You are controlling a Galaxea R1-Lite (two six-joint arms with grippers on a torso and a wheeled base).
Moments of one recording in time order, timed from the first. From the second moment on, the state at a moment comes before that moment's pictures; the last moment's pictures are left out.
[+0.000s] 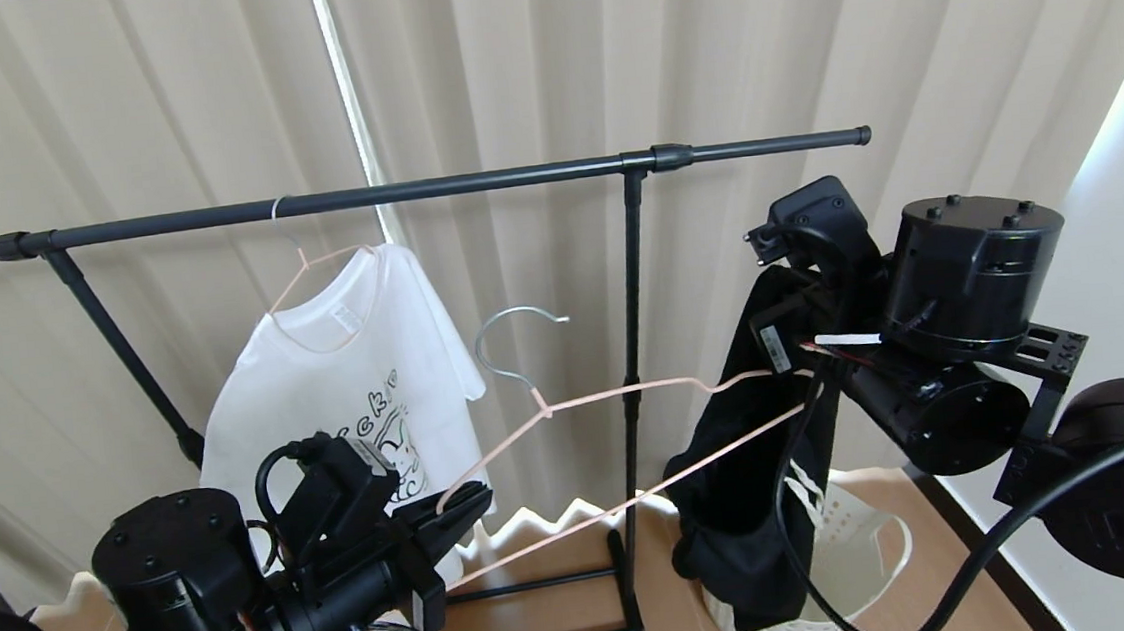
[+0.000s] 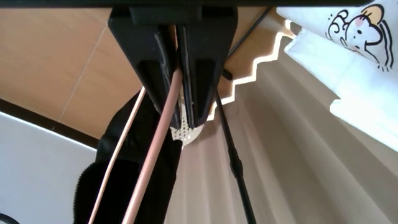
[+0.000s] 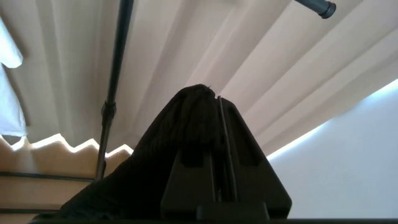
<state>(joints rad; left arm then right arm) -0.51 1.87 -0.17 -1.55 -0.27 0.19 0.64 1.76 -0.84 -0.82 -0.68 -0.33</state>
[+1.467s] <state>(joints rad) -0.52 1.92 -0.21 -1.57 -0.21 0.11 0.59 1.76 -0.86 -0.82 -0.69 -0.33</state>
